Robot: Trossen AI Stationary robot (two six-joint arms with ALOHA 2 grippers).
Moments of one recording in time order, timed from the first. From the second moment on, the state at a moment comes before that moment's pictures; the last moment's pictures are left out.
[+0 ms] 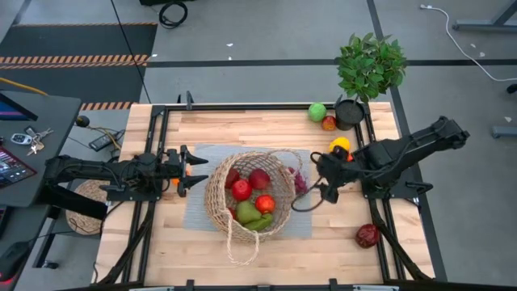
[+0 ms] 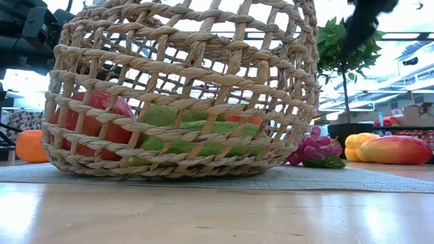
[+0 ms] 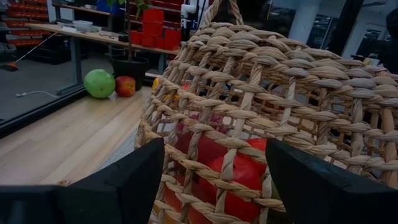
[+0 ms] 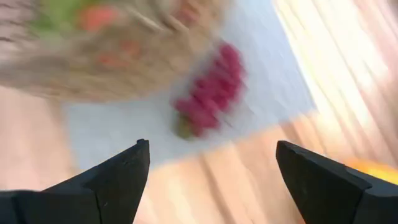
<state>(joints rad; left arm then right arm) 0.00 0.32 0.01 0.29 -0.11 -0.17 0.33 1.16 1.08 -1.06 0.33 0.65</state>
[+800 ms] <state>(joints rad) 0.00 0.32 0.01 0.29 -0.11 -0.17 -0.22 1.26 0.78 -1.17 0.17 0.51</state>
